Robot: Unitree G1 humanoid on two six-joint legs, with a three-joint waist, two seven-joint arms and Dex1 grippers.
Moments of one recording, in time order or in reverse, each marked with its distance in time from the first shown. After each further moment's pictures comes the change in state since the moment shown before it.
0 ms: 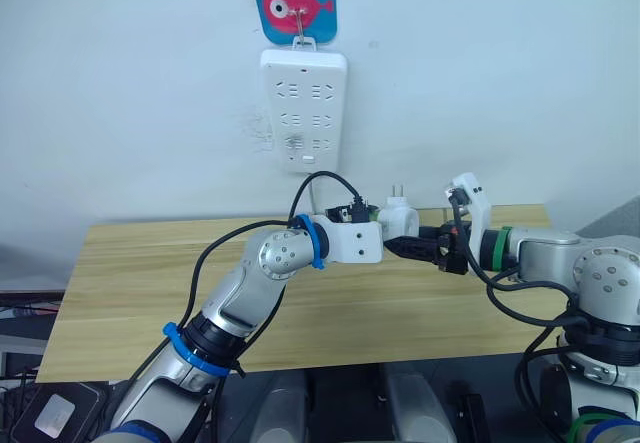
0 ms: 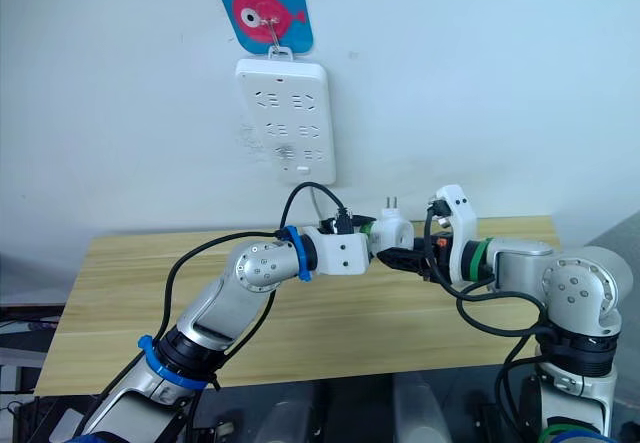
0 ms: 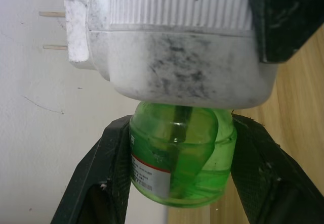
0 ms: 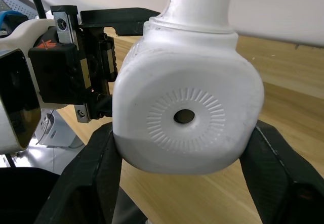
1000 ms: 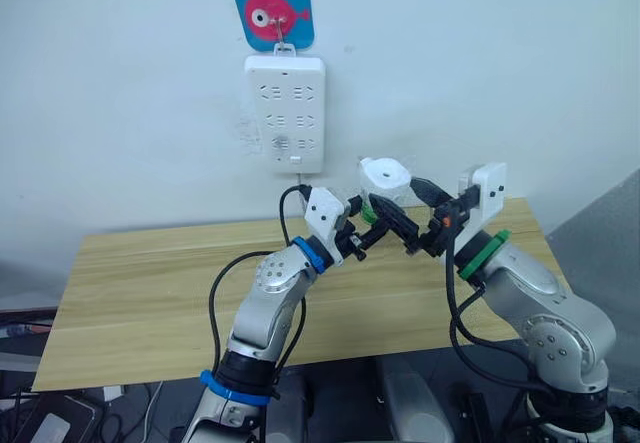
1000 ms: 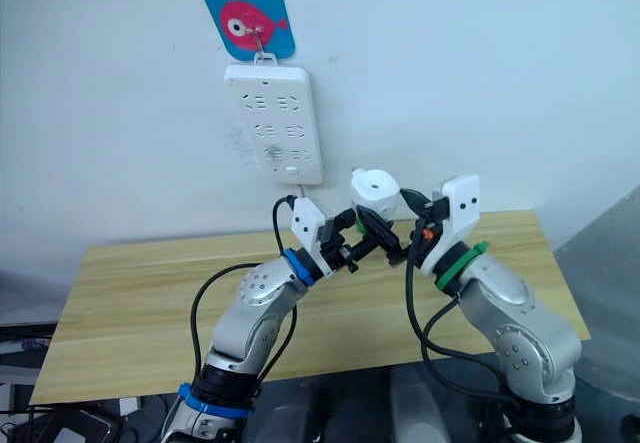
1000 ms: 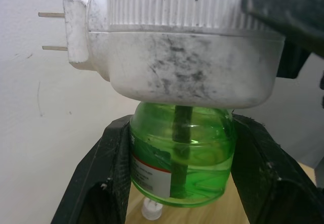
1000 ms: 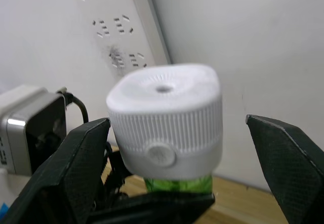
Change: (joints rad) left arm 0.203 -0.354 0.251 0.031 -0.633 0.079 0.142; right arm 0.265 0.150 0.241 -0.252 -0.312 -0.764 -0.063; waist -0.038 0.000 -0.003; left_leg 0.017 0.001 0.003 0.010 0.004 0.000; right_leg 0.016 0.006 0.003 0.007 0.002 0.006
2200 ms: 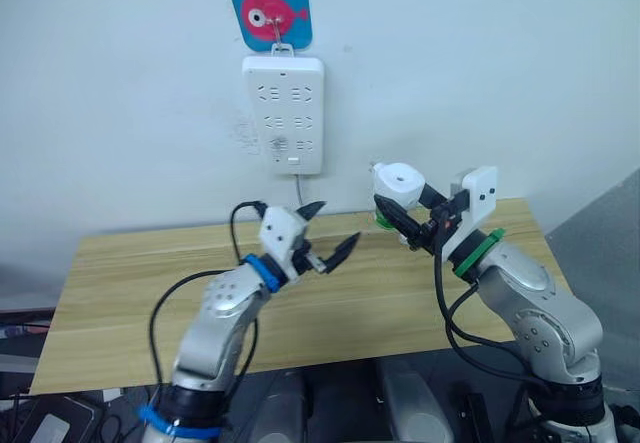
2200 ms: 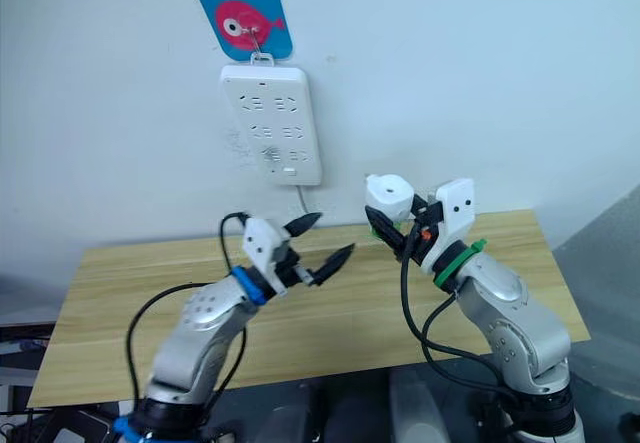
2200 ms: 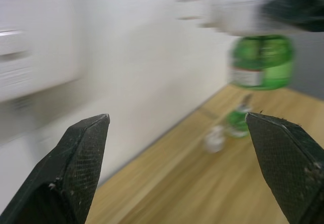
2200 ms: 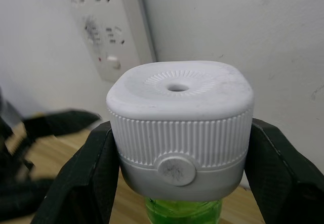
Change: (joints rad) left arm 0.235 0.270 0.169 -0.230 -0.008 0.020 0.055; right arm 0.038 -0.097 0.081 0.096 -0.158 -0.163 0.091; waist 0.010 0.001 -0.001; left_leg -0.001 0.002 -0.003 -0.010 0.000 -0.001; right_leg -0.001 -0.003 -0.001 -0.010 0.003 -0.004
